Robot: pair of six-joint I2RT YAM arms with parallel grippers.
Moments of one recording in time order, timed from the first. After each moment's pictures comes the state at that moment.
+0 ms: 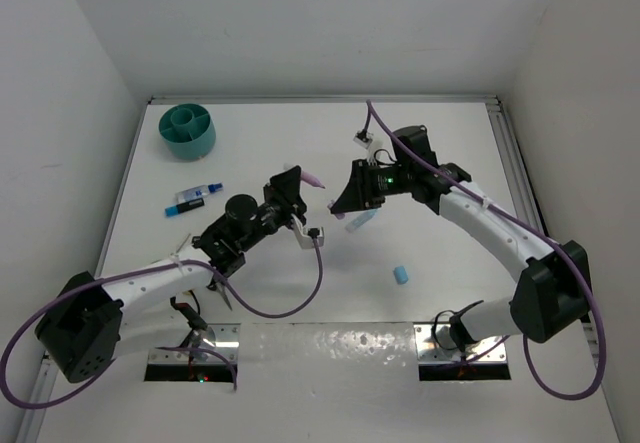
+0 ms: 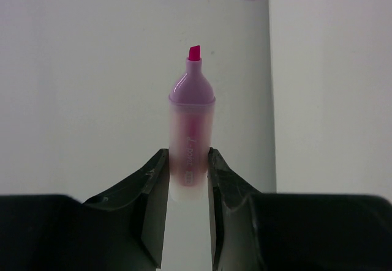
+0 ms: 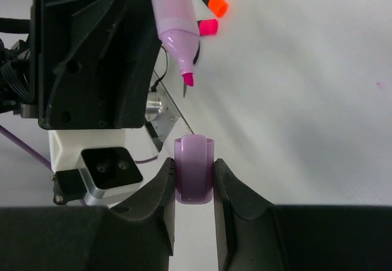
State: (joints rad) left arm -0.72 1.13 0.50 0.52 0.05 1.54; right arm 0.48 1.40 1.04 -0.34 -0.78 0.44
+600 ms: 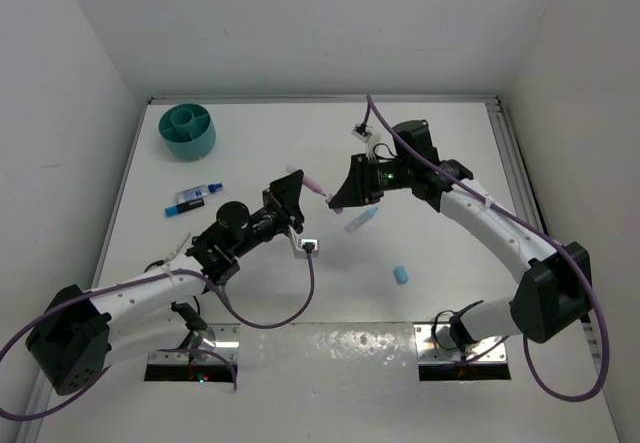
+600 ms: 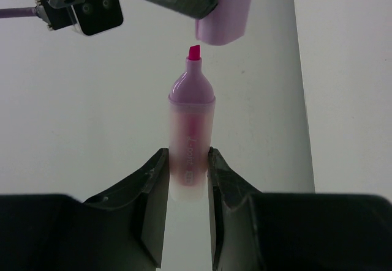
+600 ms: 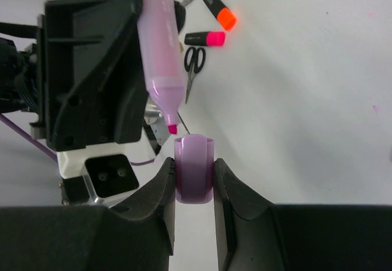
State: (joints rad) left arm -0.73 1.03 0.46 0.55 0.13 1.68; right arm 0.47 1.40 1.10 -0.36 -0.80 0.38
